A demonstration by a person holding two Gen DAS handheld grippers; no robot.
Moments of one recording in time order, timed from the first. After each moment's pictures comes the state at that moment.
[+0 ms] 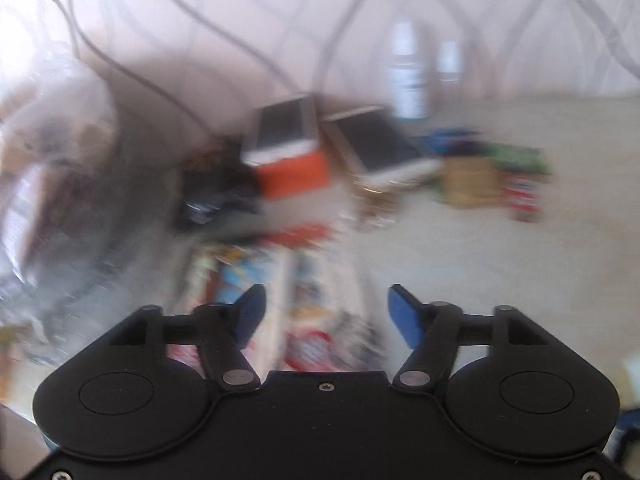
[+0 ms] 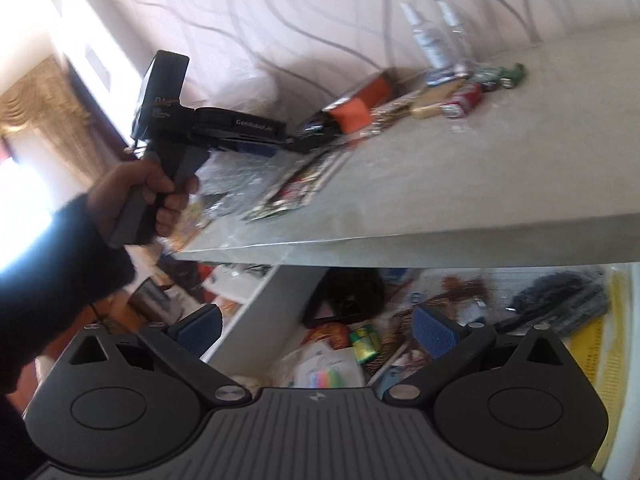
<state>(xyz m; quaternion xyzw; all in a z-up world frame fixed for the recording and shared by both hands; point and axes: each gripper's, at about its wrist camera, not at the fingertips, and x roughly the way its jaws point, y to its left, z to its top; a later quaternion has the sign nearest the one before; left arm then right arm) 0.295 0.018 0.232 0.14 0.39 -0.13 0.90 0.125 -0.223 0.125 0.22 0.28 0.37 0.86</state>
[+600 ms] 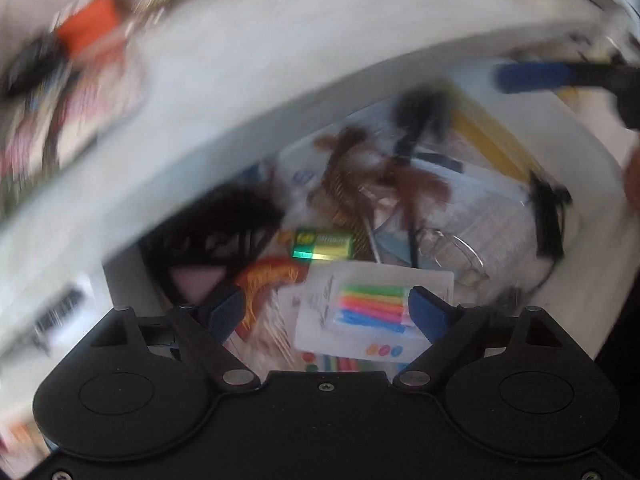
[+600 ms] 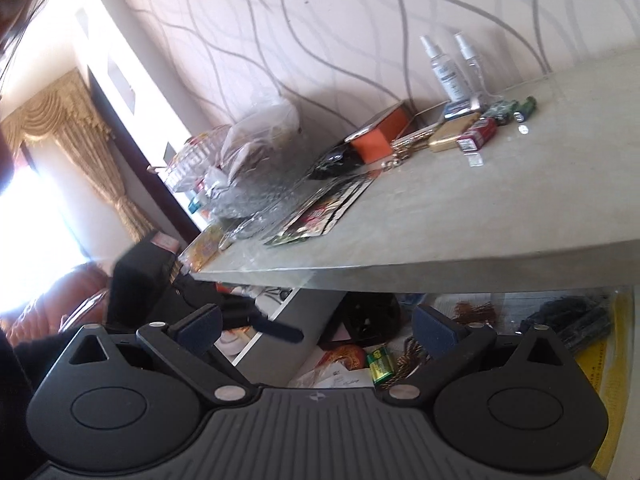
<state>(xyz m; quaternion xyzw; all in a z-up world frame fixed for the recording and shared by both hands) 0.201 0.012 0.125 0.17 0.51 -0.29 0.79 0.116 -0.238 0.132 0.25 0.24 0.35 0.87</state>
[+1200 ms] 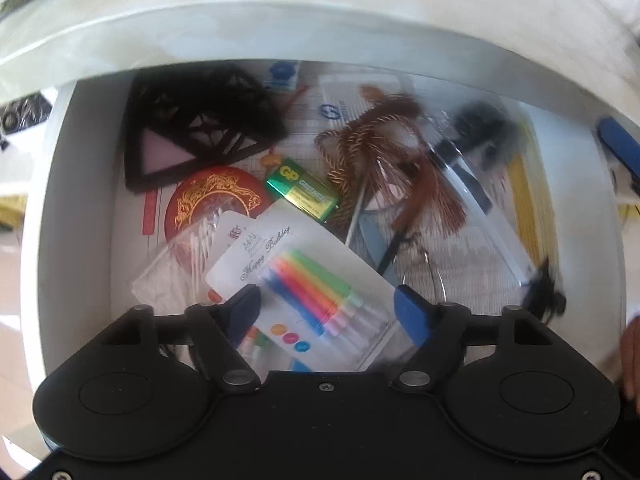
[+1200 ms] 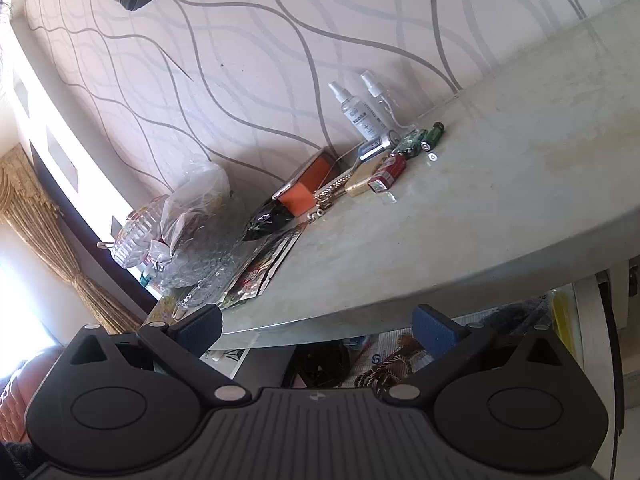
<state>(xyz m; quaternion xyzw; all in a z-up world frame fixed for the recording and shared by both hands) 0.207 -0.011 0.094 0.01 0.62 -0.13 0.77 0.129 -0.272 0.122 0.33 0.22 0.25 0.88</state>
